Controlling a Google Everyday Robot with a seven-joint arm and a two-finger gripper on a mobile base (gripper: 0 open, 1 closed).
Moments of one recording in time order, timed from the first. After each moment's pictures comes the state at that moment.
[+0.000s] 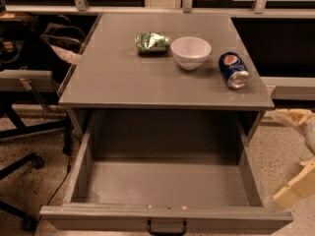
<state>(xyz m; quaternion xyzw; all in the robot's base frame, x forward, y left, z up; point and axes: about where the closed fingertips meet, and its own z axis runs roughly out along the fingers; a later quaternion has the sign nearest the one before) 0.352 -0.207 0.888 -0.53 0.78 0.15 0.28</state>
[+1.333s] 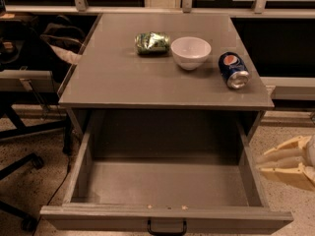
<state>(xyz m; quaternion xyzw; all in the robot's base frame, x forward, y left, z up) 0.340 -0.211 0.865 -0.50 0.80 0.17 0.29</state>
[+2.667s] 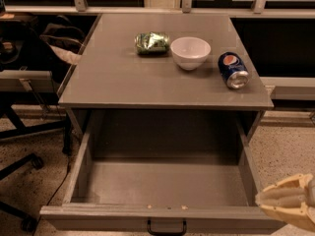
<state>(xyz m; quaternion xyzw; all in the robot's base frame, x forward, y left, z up) 0.289 -0.207 0.831 -0.49 0.80 0.20 0.28</state>
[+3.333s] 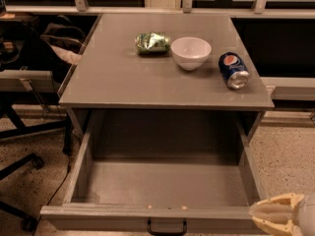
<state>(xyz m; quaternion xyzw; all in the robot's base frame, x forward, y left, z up) 0.281 -0.207 0.789 -0.45 0.83 0.17 0.30</state>
